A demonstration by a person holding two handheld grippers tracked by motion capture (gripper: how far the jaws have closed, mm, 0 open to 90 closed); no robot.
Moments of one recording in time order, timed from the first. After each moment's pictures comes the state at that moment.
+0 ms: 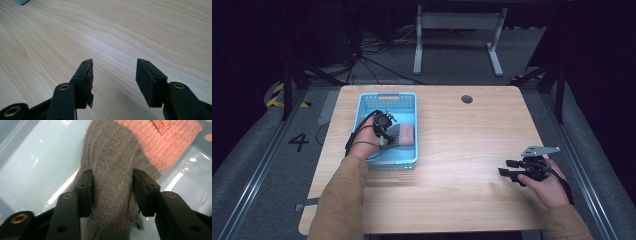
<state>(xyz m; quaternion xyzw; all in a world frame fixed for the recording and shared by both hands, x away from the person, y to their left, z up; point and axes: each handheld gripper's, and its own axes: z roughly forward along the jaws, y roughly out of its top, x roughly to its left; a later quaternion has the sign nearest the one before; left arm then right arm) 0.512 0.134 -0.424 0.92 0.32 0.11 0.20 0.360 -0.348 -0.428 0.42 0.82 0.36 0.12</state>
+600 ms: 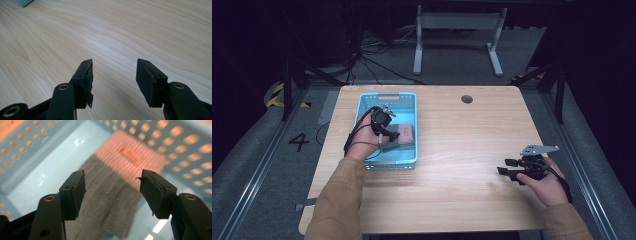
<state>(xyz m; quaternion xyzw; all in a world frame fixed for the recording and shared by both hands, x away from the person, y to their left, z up) 0.493 0.134 -0.394 0.89 0.33 0.14 0.29 0.363 -0.345 -0.426 0.42 0.82 0.37 0.12</state>
